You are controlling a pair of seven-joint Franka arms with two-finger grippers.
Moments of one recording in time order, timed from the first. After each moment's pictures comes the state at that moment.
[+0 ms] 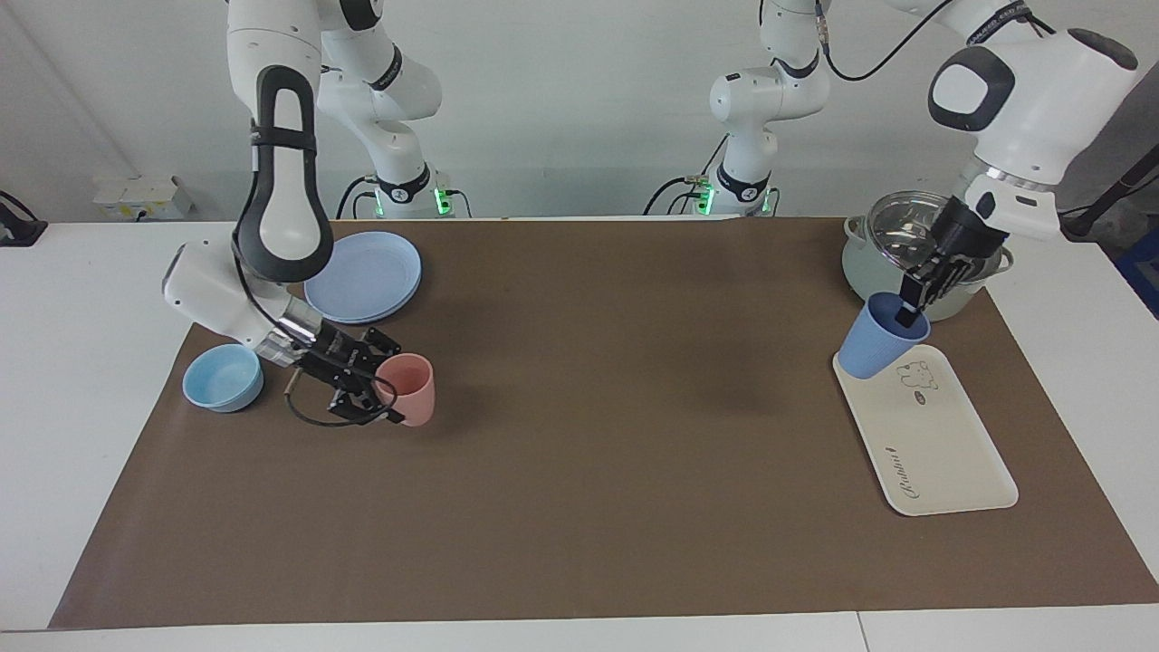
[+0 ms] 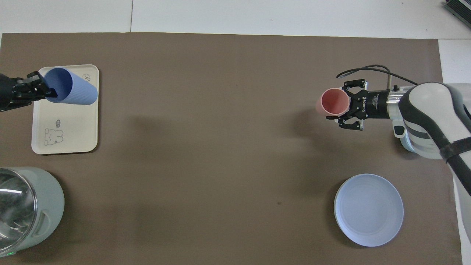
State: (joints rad) left arm 0.16 0.02 -0.06 -1.82 -0.26 2.06 -0.18; right arm -0.04 0.29 -0.05 -1.94 0.95 2.15 1.06
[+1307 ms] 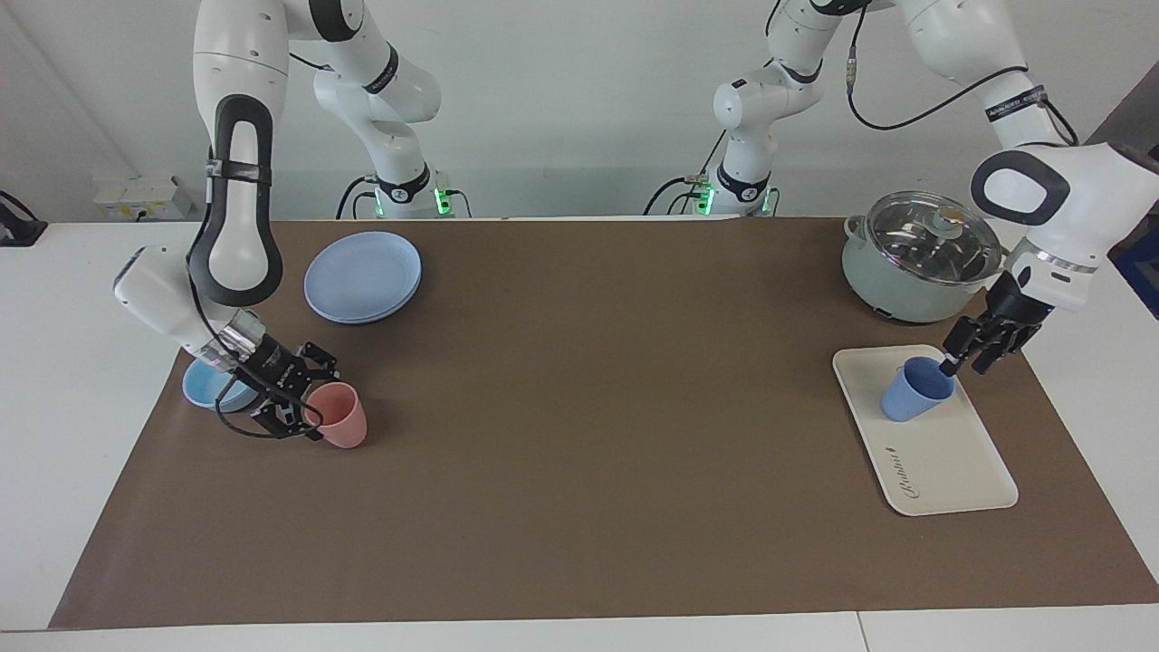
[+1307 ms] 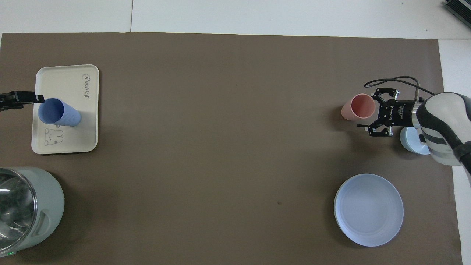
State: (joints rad) left arm 0.33 0.14 -0.10 -1.84 -0.29 2.17 0.32; right arm -0.16 0.33 -0.05 -1.98 0.80 2.26 0.88
